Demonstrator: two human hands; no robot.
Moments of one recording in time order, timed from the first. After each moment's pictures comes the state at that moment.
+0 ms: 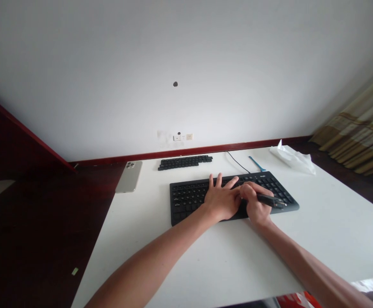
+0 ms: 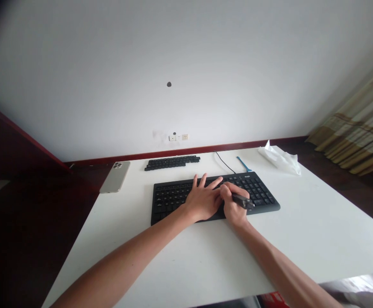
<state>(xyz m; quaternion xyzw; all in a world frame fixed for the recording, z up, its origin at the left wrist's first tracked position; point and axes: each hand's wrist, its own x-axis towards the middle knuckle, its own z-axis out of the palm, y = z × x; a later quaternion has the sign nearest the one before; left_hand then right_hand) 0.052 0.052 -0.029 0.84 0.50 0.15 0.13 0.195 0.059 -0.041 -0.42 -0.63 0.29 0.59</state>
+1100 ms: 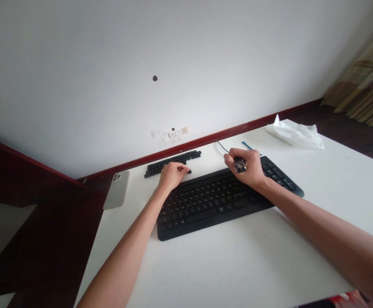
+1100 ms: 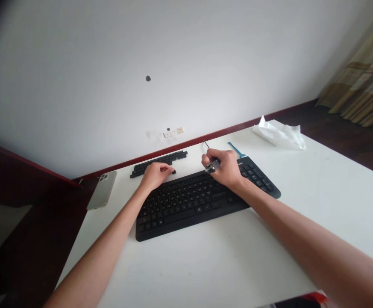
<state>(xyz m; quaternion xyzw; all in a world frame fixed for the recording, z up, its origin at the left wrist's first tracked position) -0.052 0.121 -0.012 0.67 0.69 0.21 0.17 0.217 0.140 -0.006 -0.40 -0.74 0.14 0.52</state>
